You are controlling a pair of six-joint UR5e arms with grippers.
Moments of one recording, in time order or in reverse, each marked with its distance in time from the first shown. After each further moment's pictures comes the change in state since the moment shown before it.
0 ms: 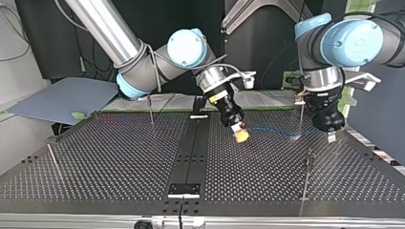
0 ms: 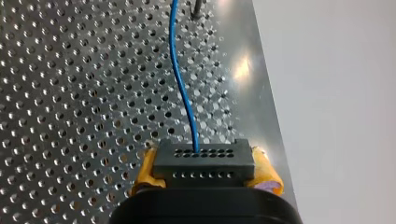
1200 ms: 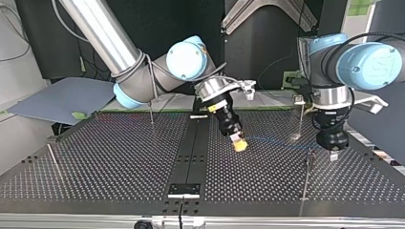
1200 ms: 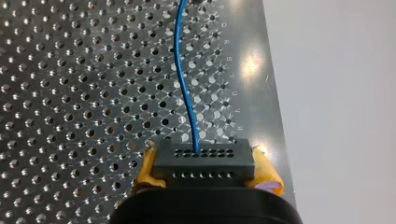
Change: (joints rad) left arm 0.078 -0.060 0.086 -0.007 0.174 -0.006; right arm -0.018 0.032 -0.111 0.113 0.001 -0.022
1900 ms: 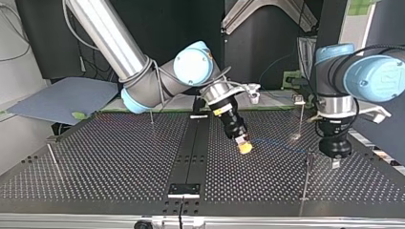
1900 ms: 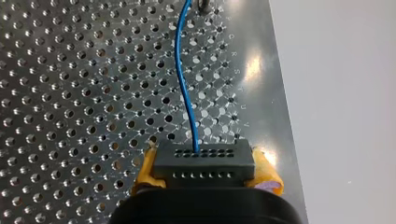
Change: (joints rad) left arm 0.040 -0.040 0.040 0.000 0.077 -0.021; right arm 0.007 0.053 -0.071 0.019 -0.004 0.000
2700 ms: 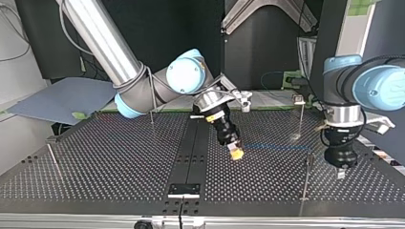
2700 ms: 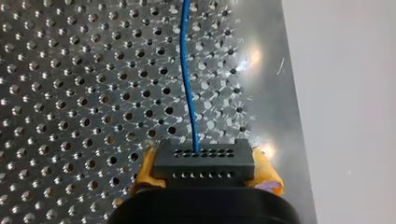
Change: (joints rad) left arm 0.050 -0.036 0.031 0.062 0.095 -0.059; right arm -0.037 0.014 -0.018 -0.002 -0.022 0.000
